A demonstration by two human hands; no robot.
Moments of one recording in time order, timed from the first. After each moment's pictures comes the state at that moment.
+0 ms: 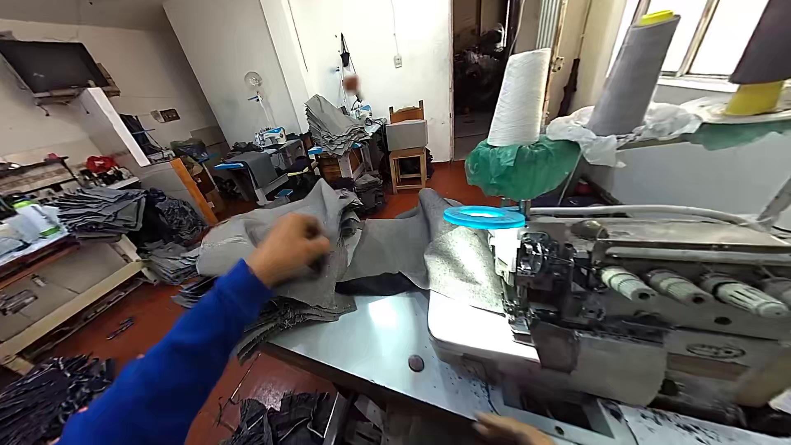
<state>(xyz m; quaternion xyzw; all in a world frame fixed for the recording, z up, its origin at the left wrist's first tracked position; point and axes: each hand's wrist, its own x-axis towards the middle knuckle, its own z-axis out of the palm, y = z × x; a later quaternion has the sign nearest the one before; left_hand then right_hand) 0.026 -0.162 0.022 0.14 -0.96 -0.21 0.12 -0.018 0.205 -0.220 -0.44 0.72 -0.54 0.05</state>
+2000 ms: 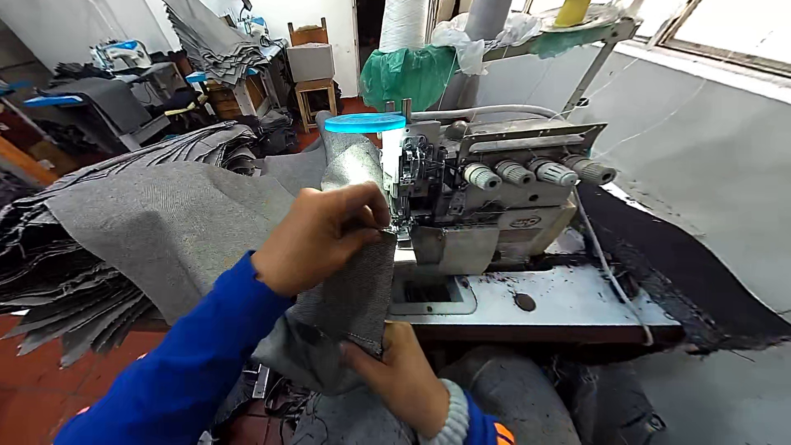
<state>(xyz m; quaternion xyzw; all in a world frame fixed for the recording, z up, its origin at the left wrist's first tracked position) -0.026 -0.028 -0.056 -0.30 -0.87 -0.34 0.19 0.006 0.142 -0.200 -0.32 0.69 -0.65 0.01</state>
